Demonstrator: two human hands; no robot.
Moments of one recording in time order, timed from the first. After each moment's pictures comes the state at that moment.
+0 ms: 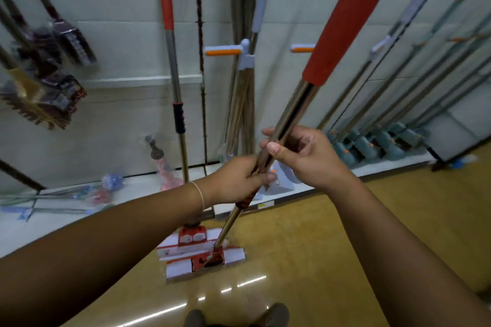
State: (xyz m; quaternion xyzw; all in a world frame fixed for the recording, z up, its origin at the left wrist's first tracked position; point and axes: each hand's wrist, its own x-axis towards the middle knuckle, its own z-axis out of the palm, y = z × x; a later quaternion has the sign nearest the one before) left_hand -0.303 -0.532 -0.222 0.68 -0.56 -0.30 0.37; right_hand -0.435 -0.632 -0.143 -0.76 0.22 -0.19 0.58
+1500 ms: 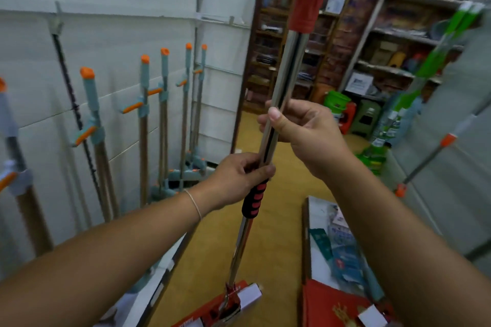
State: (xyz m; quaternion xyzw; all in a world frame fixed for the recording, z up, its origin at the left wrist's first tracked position) left_hand -0.686 -1.078 -0.082 0.28 -0.72 -0.53 0.36; right_hand -0.815 -1.012 0.028 -0.62 0.50 -0.55 0.25
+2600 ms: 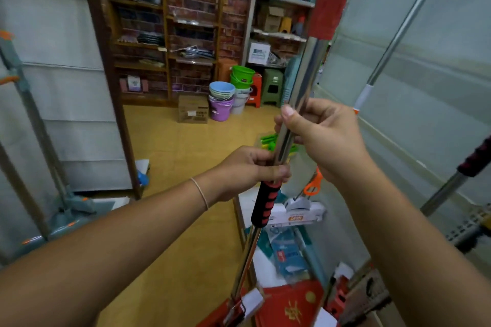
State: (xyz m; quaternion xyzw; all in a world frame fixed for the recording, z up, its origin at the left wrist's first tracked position) left_hand -1.024 -1.225 -0.050 0.10 -0.71 -0.68 0.15; right_hand -1.112 -1.115 0.027 -0.42 0.63 -0.64 0.09
